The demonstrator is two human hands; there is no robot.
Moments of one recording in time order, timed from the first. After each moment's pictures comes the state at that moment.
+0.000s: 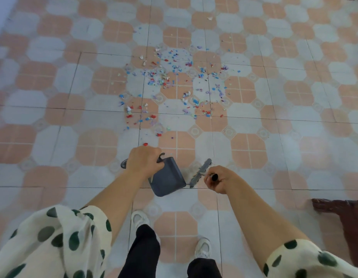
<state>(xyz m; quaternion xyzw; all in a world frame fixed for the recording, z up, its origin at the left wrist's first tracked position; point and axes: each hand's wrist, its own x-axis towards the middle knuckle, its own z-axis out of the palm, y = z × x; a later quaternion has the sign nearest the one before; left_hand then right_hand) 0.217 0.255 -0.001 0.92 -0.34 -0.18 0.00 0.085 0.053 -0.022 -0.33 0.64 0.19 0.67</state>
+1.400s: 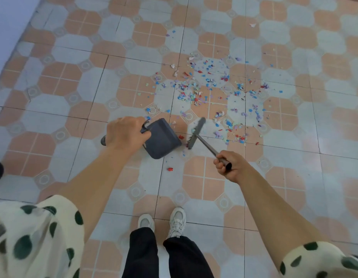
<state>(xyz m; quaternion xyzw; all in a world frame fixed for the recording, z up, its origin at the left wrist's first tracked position) 0.550 0.328 -0.018 0.98 -0.19 -0.03 0.07 0.412 0.068 -0.075 -0.41 0.55 0.17 0.71</state>
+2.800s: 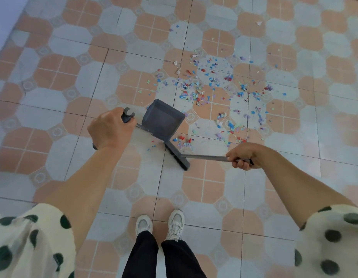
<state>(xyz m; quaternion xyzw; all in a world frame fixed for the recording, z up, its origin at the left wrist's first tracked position) 0.590 0.347 -0.025 0.99 0.01 0.02 0.17 0.475 0.008 -0.073 -0.63 0.44 0.47 0.43</state>
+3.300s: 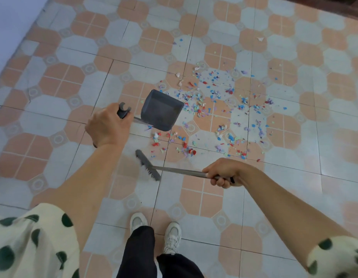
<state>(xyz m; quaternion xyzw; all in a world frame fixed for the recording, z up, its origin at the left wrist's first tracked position) 0.626 0.325 -0.005 0.97 0.07 0.07 0.20 0.496 0.052 -0.055 -0.63 0.35 0.49 0.48</state>
